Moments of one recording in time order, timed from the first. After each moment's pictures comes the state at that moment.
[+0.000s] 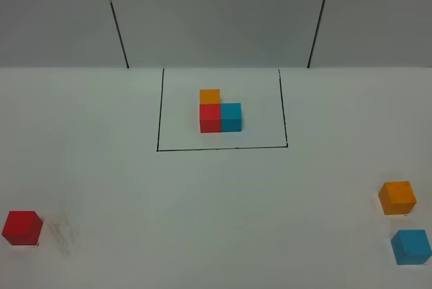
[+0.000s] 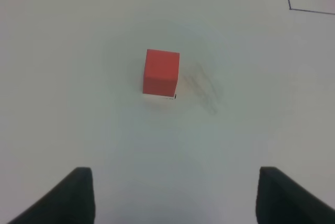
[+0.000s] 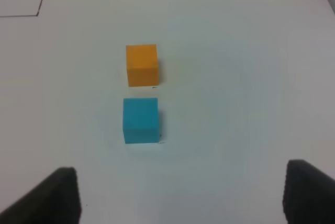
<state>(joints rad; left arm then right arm) -0.05 0.06 -0.51 0.08 1.07 -0.19 -0.10 0.01 -0.49 0.02 1.06 -0.07</state>
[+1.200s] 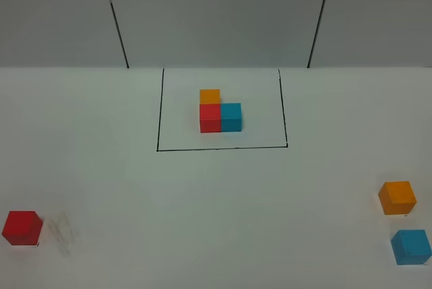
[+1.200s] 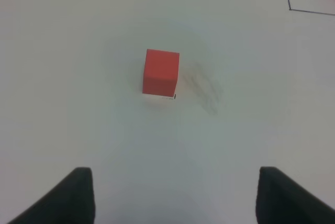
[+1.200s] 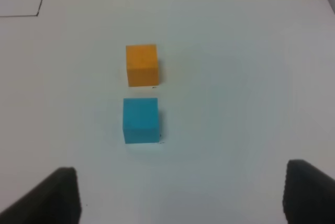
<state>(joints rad) -0.05 0.06 -0.51 0.08 1.07 -0.19 -0.10 0.01 -0.49 0.02 1.06 -0.07</state>
